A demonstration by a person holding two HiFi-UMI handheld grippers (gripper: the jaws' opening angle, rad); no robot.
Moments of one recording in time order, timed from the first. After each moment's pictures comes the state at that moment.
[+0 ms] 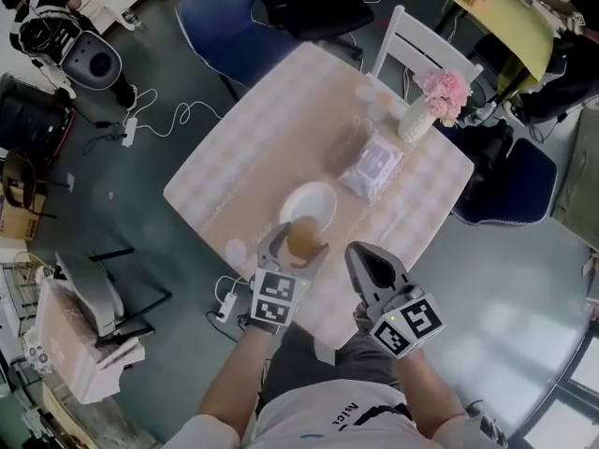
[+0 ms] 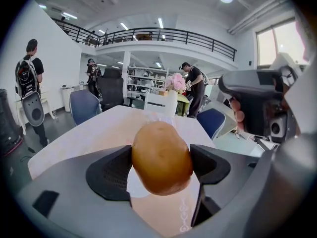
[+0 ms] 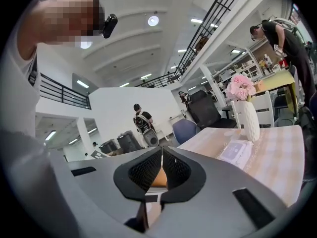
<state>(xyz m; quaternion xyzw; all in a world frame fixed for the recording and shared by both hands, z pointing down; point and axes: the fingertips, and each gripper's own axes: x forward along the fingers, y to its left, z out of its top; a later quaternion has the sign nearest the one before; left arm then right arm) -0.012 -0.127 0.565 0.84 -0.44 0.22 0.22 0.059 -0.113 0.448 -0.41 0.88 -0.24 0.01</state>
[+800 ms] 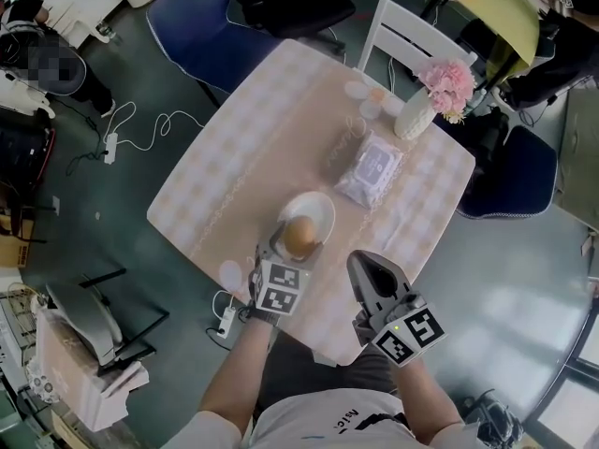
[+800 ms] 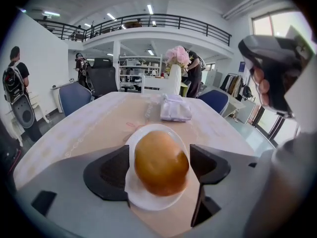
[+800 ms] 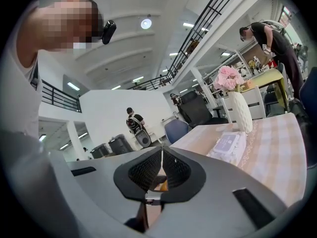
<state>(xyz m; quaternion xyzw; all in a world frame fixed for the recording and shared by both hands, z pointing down) -0.016 -0.164 0.662 0.84 -0.40 0.30 0.21 0.061 -0.129 0.494 -0.45 0.85 -0.26 0.02</state>
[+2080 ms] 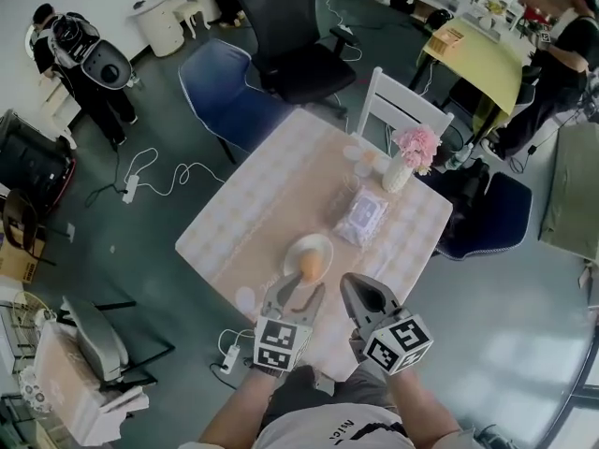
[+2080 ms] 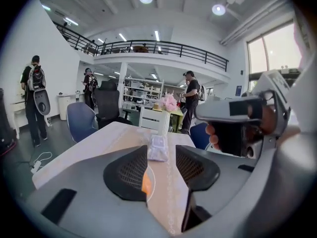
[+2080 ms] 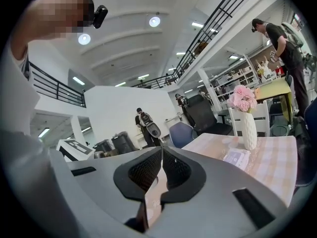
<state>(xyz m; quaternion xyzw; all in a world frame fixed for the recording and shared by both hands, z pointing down) -0.012 -0.117 0.488 0.87 -0.43 0.16 0.19 0.049 -0.120 0.423 -0.44 0.87 -0.23 -0.01</state>
